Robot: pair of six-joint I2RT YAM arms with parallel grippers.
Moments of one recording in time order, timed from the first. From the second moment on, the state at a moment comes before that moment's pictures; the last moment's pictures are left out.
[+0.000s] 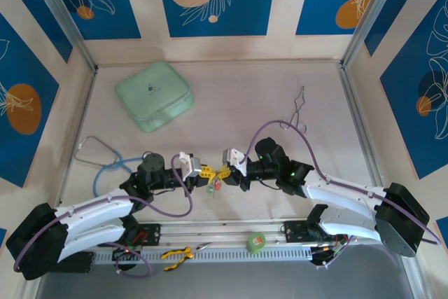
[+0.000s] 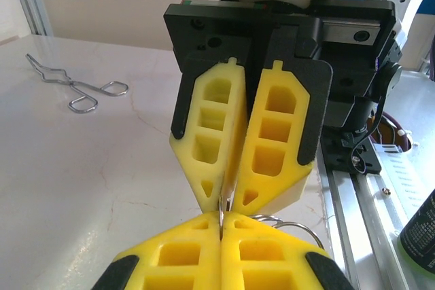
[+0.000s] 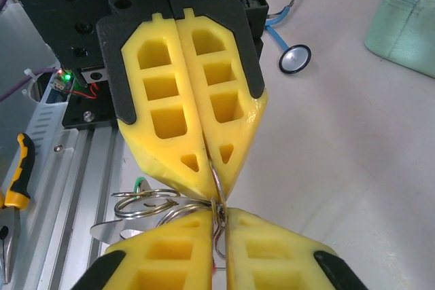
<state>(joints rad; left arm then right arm) -0.78 0.95 0.23 0.56 0.61 0.05 0.89 1.08 0.51 0.10 -0.53 -0.20</state>
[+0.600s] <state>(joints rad) -0.78 0.90 0.30 0.30 0.60 0.12 0.88 1.09 0.64 -0.16 -0.55 -0.37</state>
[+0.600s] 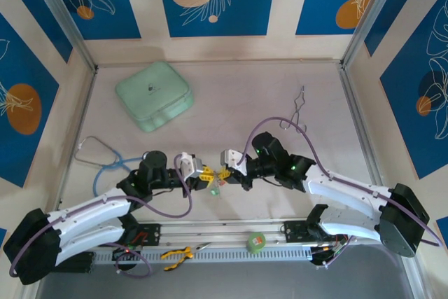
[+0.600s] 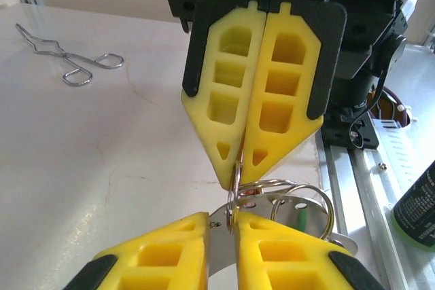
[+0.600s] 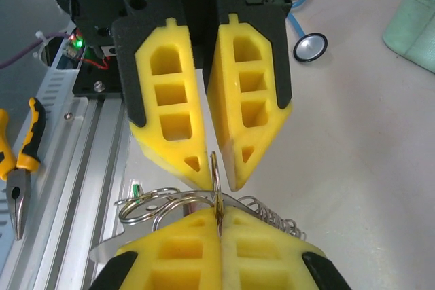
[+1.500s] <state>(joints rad) -0.78 0.90 0.36 0.13 0.63 0.19 0.93 1.22 0.86 -0.50 -0.48 -0.52</state>
